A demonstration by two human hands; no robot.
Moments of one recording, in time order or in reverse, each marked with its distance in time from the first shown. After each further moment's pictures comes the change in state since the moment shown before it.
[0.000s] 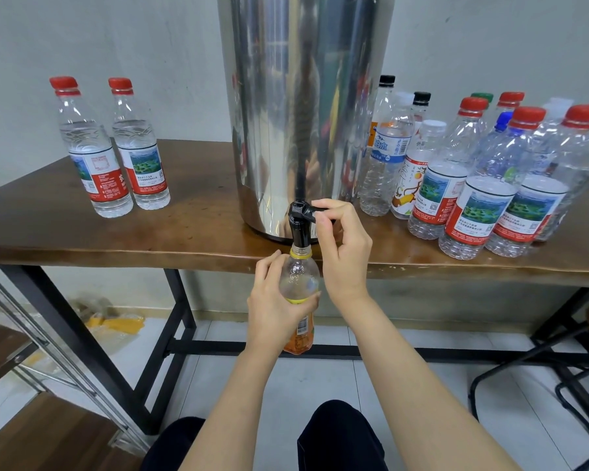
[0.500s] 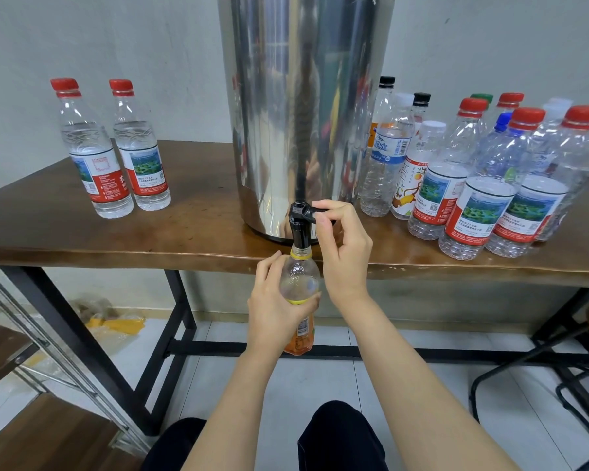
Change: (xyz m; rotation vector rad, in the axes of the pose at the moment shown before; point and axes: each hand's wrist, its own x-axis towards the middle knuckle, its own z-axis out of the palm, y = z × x) left_hand 0.000 -0.002 0.001 -0.002 -0.005 0.009; right_hand 0.000 -0.001 0.000 0.002 -0.002 0.007
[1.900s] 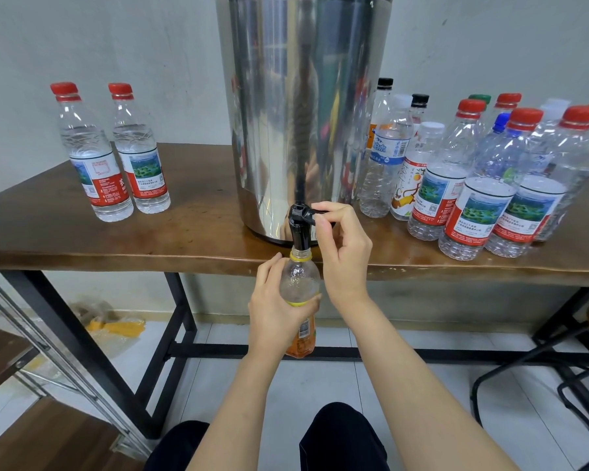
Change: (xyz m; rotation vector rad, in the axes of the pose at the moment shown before) left_hand 0.000 -0.001 0.001 0.007 -0.006 -0.033; right_hand 0.000 -0.001 0.000 -0.010 0.005 -0.002
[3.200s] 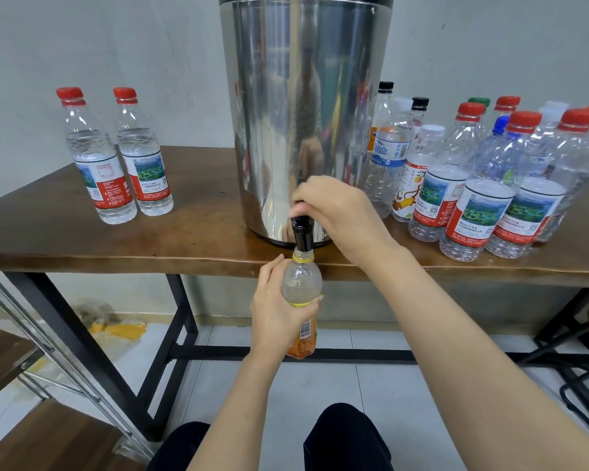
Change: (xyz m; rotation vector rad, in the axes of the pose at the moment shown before) left_hand 0.001 0.003 -0.004 -0.036 -0.017 -0.009; right_hand 0.068 -0.031 -0.018 -0.416 -0.563 -0.424
